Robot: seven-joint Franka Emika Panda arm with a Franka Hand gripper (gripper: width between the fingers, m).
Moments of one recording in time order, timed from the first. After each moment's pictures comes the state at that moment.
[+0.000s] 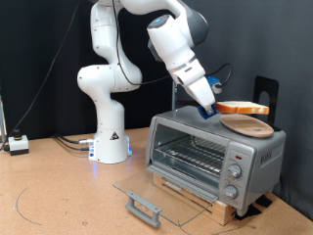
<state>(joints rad) 0.01 -0.40 0.26 -2.58 0.80 2.40 -0.82</state>
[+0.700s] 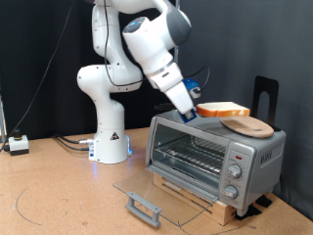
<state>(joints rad) -0.07 -0.40 0.09 -2.58 0.74 2.19 -0.98</state>
